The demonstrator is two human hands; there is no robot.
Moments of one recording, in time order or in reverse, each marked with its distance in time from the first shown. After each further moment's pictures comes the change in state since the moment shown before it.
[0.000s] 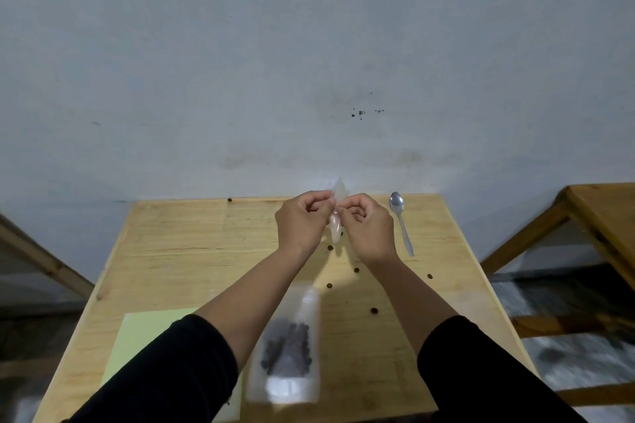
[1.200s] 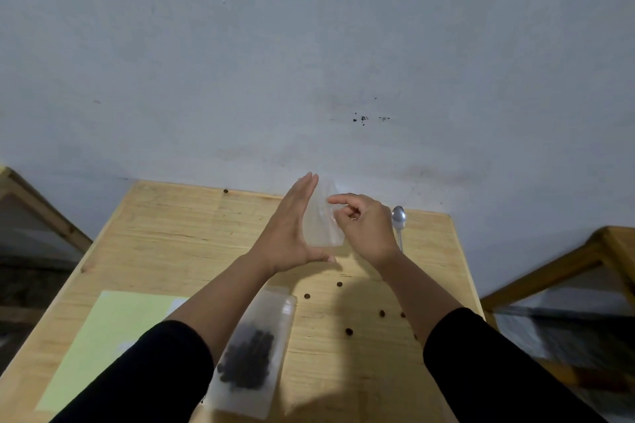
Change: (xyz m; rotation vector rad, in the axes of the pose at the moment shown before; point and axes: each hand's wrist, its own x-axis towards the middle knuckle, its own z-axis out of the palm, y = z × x) left_hand 0.020 -0.024 0.007 0.620 -0.288 0.375; right_hand 0.056 0.012 -0.036 -0.234 -0.272 -0.113
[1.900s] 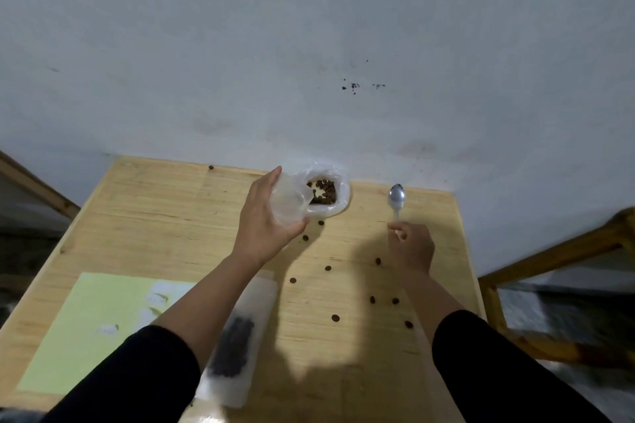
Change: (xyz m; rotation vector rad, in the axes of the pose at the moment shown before) left_hand 0.002 -0.024 0.034 0.026 0.360 -0.198; right_hand -0.003 0.144 -0.026 -0.297 0.205 0.373
